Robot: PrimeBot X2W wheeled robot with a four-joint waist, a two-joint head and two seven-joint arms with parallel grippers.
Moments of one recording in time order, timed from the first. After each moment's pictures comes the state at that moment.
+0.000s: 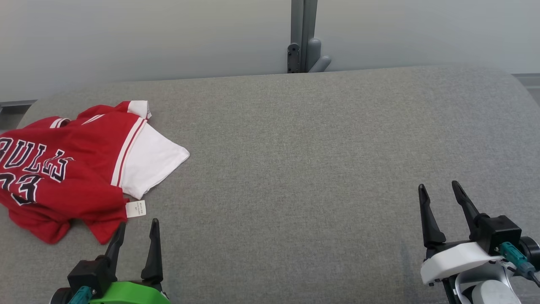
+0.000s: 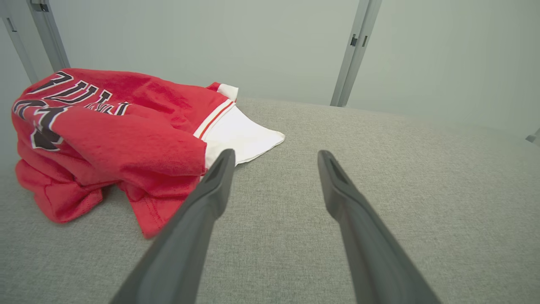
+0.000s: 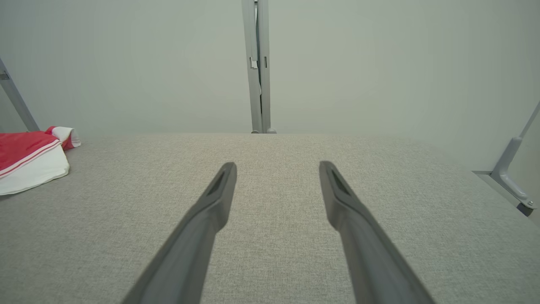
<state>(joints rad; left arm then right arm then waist) 0.03 0.08 -0.03 0.22 -0.26 -0.13 -0.22 -0.02 -0.09 -0.03 0.14 0.11 0.13 -0.22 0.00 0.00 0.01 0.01</state>
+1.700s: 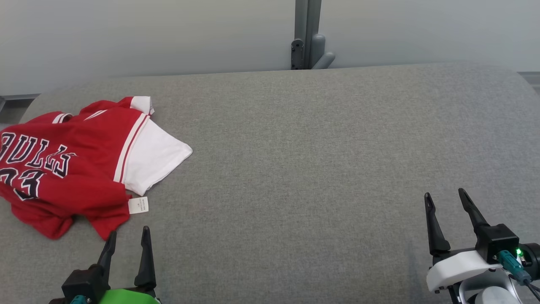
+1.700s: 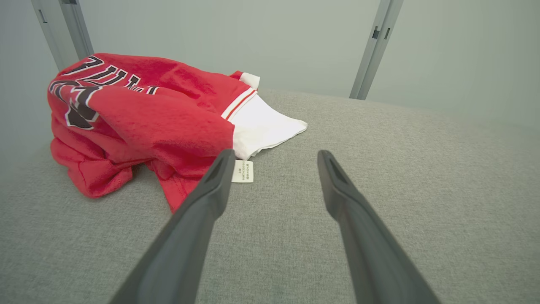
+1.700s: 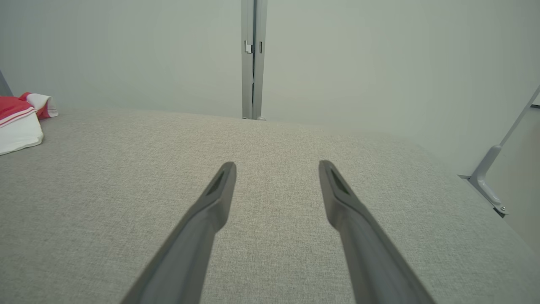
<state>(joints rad) 0.04 0.06 0.03 0.27 -0.22 -0.13 -0.26 0.00 -0.09 -0.06 0.18 0.00 0.13 -0.26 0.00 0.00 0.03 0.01</state>
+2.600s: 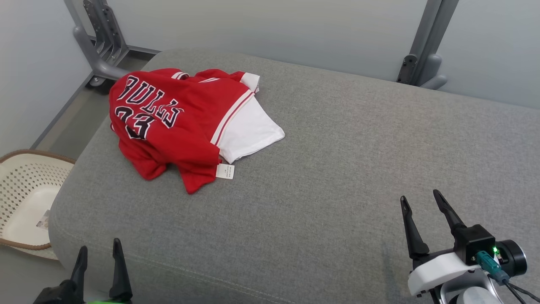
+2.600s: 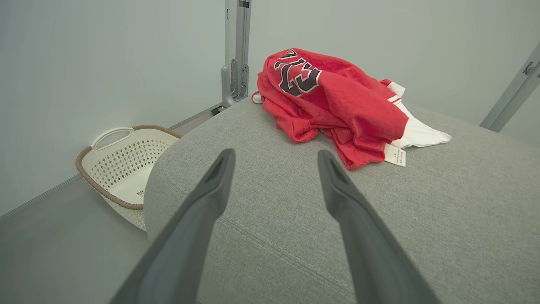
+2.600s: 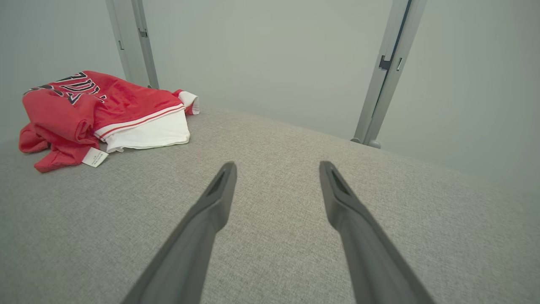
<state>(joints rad) 0.09 0.05 0.14 0.25 -0.24 -0.13 -0.26 -0.01 -0.08 0.02 0.19 0.01 0.13 -0.26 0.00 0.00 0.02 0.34</state>
